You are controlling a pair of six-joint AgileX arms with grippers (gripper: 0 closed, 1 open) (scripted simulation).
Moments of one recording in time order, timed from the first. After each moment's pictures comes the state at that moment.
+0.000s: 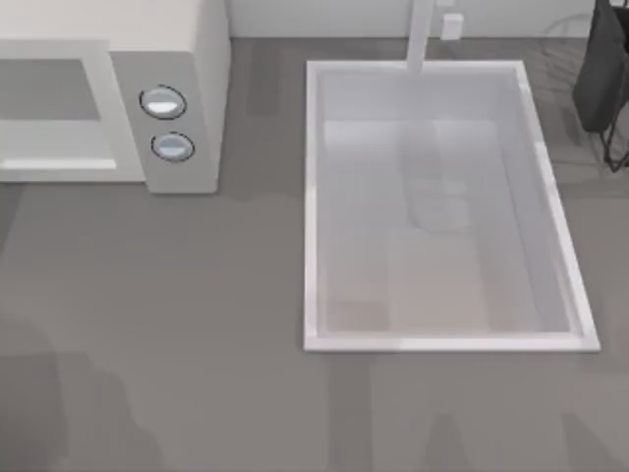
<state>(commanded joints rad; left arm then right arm) 0.47 1.51 1.01 -0.89 0.03 0.41 0.00 0.00 0.00 0.00 0.00 0.00</state>
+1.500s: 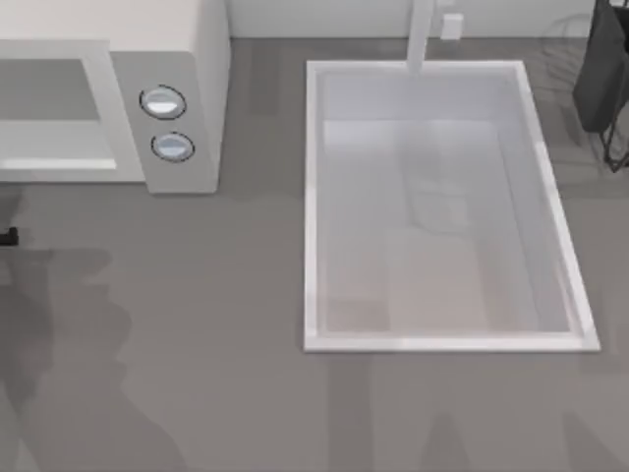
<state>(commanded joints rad) 0.21 2.06 0.80 0.90 0.23 0.10 0.00 0.00 0.00 0.00 0.00 0.00</state>
